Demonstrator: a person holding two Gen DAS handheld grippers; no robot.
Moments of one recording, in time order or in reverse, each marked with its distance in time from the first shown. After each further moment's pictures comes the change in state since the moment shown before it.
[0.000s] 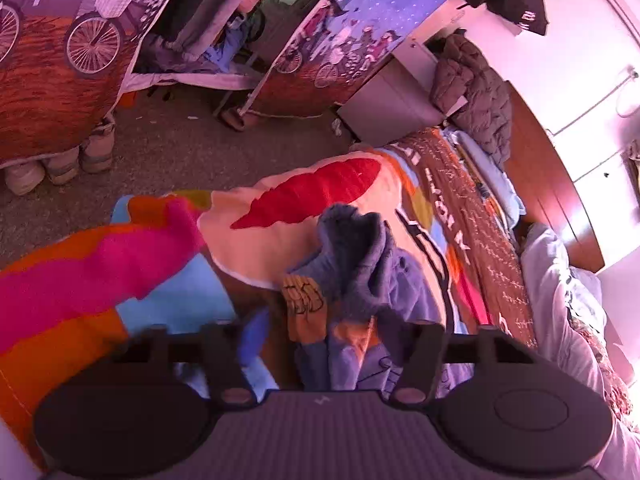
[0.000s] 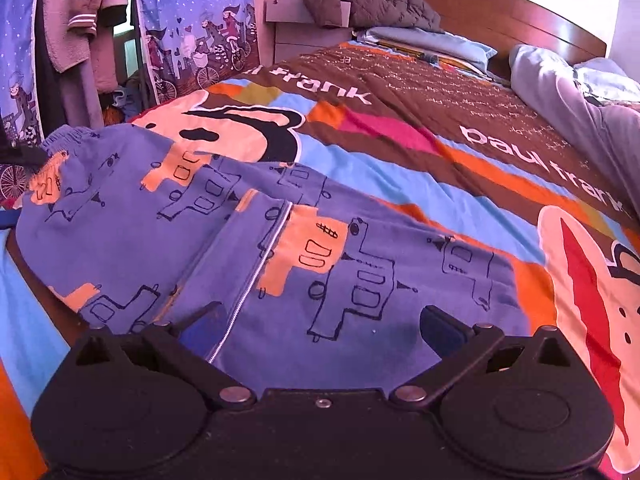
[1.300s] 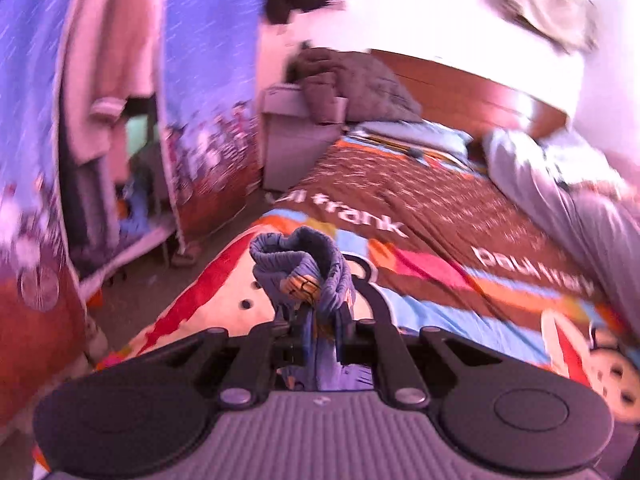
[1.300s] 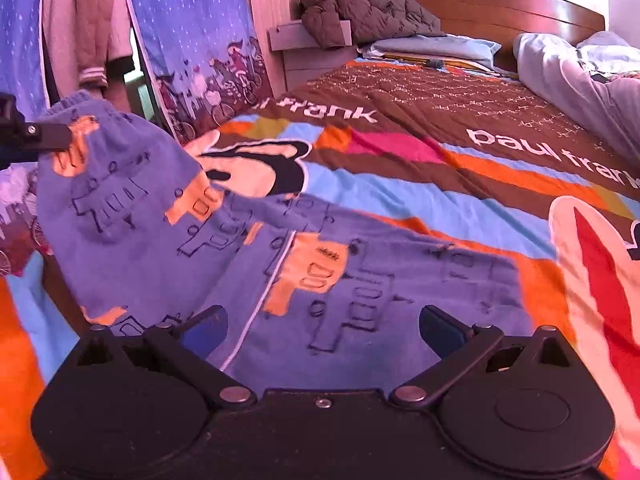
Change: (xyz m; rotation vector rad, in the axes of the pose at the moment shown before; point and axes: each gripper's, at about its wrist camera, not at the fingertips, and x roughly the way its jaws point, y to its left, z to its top) left arm -0.053 -0.202 -0.080 0.727 -0.187 0.093; right arm -0.026 -0.045 0.001 0.106 -0.085 0.153
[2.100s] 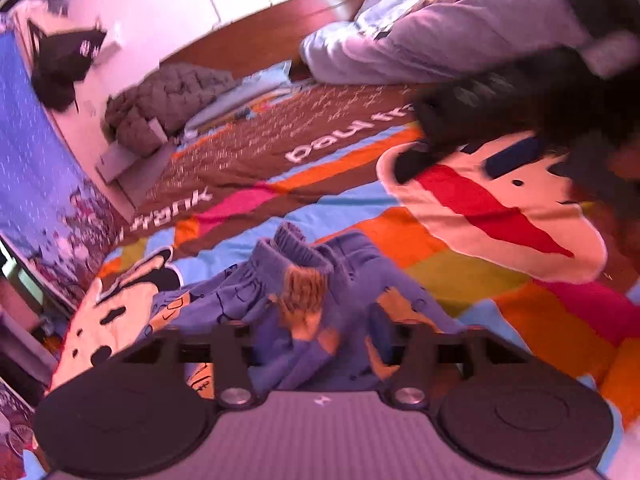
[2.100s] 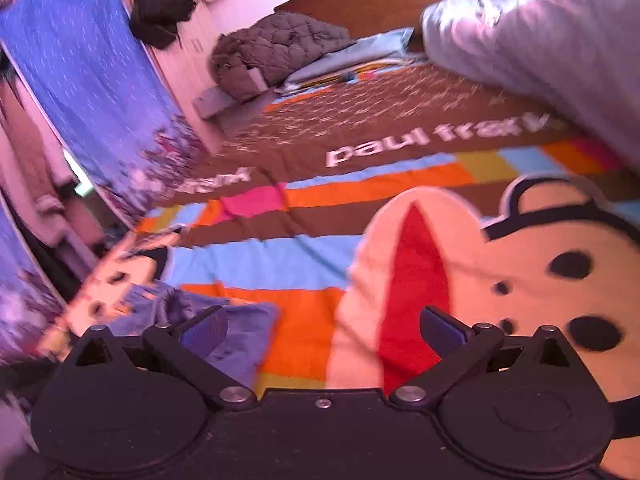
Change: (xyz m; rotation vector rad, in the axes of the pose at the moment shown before) left arm 0.026 -0.241 -0.145 0.663 0.047 -0.106; right arm -0.039 -0.221 -0.009 0.379 -0.077 0.131
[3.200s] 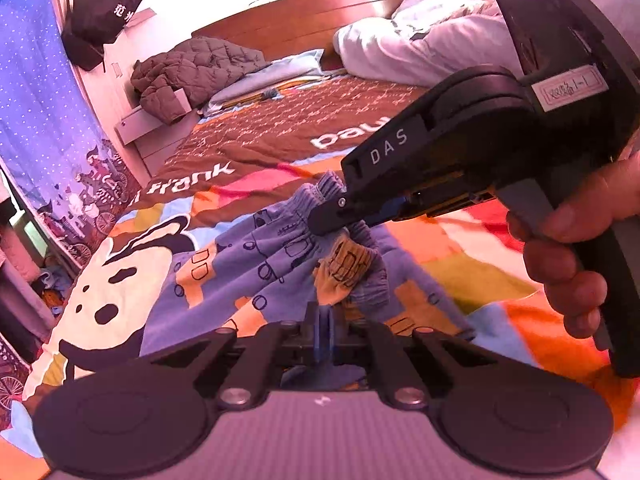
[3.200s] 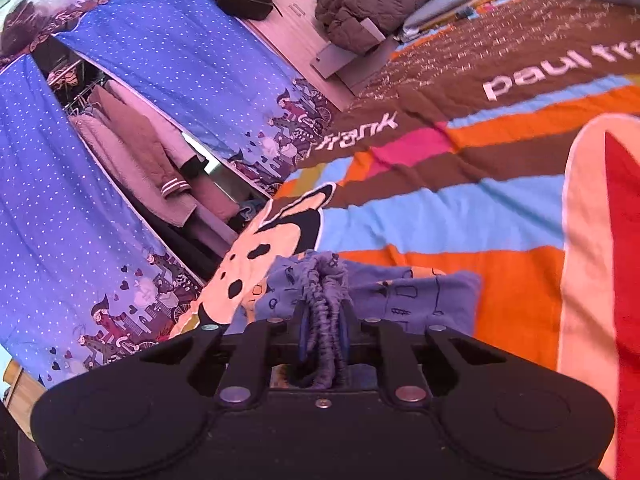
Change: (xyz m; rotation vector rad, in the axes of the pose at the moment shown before) left arm -0.018 0.024 0.004 -0.148 0.049 -0.004; right arm 0.046 0.051 0.000 0.014 0.134 0.371
